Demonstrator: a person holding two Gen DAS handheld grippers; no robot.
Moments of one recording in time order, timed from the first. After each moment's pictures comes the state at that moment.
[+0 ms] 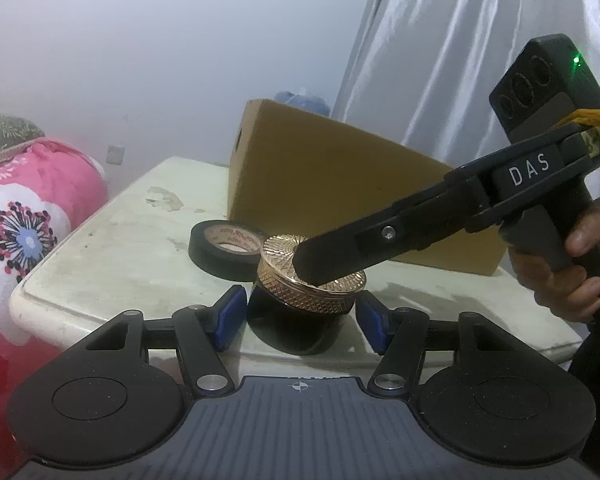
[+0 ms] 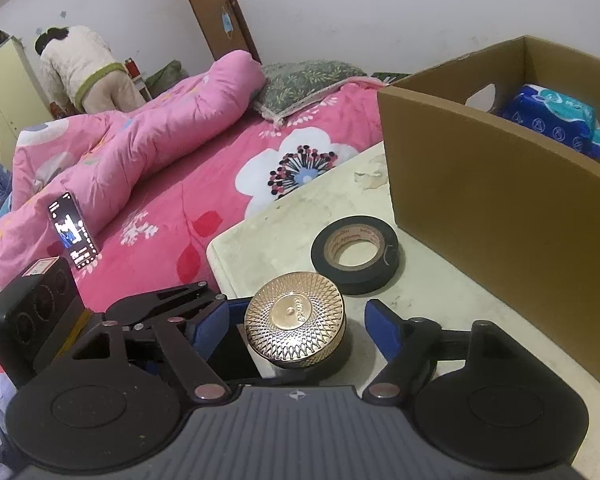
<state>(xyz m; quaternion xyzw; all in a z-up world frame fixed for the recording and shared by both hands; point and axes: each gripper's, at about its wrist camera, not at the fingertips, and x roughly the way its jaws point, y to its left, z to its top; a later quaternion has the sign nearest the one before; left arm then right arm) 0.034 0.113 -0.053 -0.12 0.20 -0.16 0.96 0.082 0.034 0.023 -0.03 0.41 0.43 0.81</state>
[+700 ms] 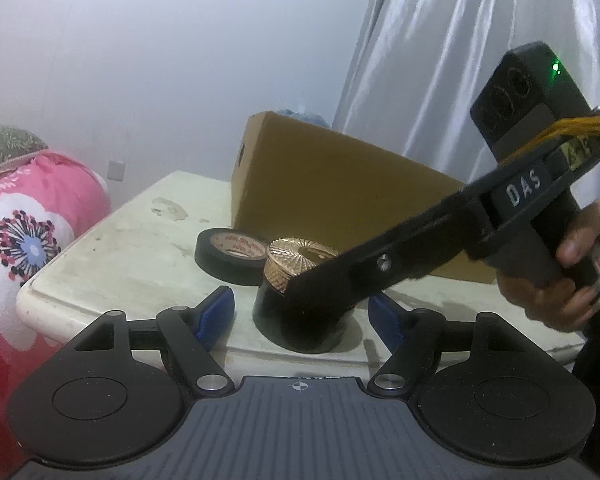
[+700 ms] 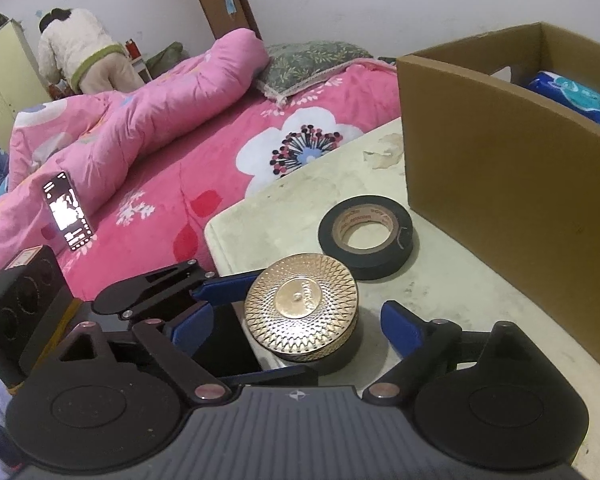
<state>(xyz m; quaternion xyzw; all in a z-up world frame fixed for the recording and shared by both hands) 0.033 0.119 -0.061 -0.12 0.17 -0.16 0.96 0.079 0.048 0.009 -0.05 0.42 0.42 0.80</state>
